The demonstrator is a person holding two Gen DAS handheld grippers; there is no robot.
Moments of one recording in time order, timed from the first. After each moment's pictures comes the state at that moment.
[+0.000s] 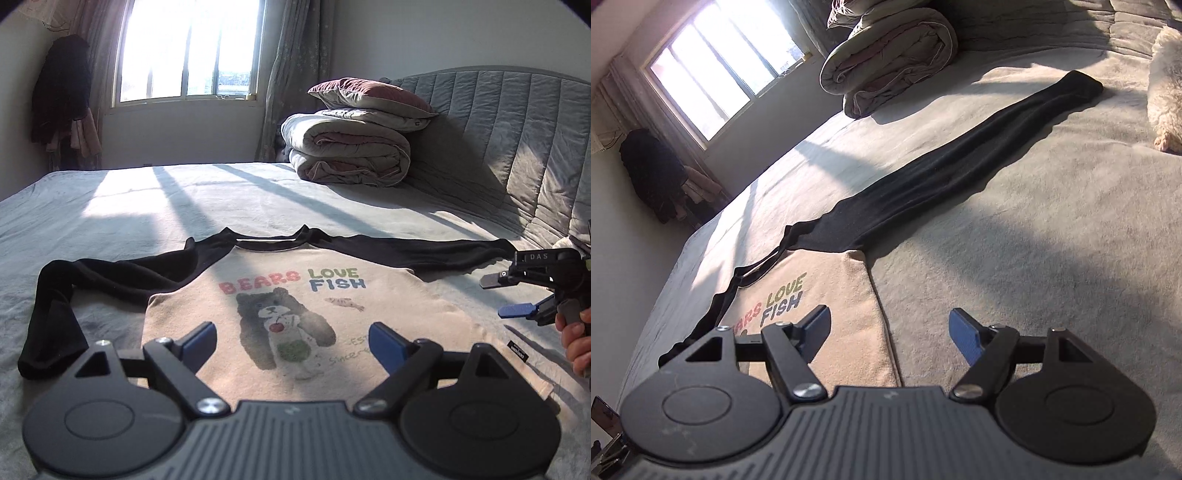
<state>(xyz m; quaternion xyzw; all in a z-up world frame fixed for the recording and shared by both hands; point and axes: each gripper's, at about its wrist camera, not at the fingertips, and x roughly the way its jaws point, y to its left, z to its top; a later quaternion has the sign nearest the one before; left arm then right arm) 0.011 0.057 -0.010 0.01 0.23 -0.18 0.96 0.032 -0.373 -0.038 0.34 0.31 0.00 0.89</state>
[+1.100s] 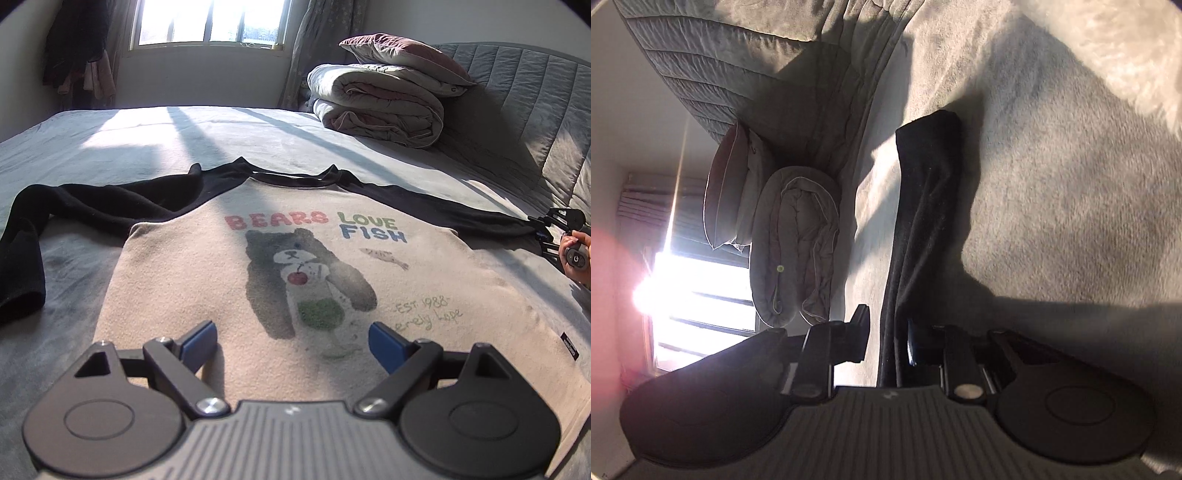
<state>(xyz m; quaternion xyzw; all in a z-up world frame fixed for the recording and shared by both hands) 0.066 0.054 -0.064 -0.03 0.31 -0.15 0.94 0.116 -0.589 -0.103 0.65 0.08 -0.11 0.75</state>
